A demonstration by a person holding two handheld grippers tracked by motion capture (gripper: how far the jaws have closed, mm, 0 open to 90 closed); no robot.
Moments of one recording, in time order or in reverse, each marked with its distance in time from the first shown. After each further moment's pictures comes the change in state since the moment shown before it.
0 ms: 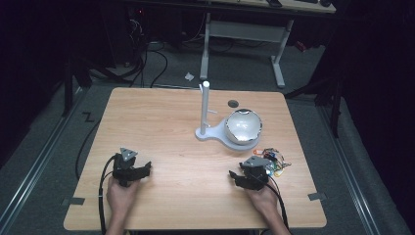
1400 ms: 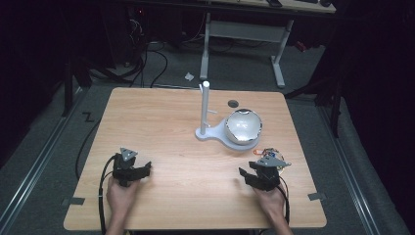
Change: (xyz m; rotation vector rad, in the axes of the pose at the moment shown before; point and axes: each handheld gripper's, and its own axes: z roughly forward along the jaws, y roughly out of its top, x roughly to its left) left arm 0.000 0.000 0.000 0.001 -0.001 0.001; right arm -0.014 -0.003 -0.033 -0.068 -0.037 0.104
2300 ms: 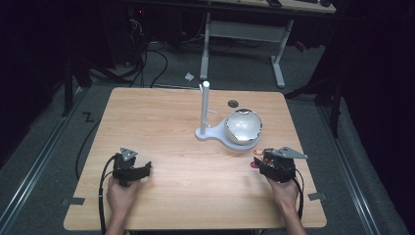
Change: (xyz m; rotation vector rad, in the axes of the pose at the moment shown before) left arm 0.000 0.000 0.000 -0.002 -0.002 -0.001; right arm -0.039 0.016 -0.027 -0.055 -0.083 0.063
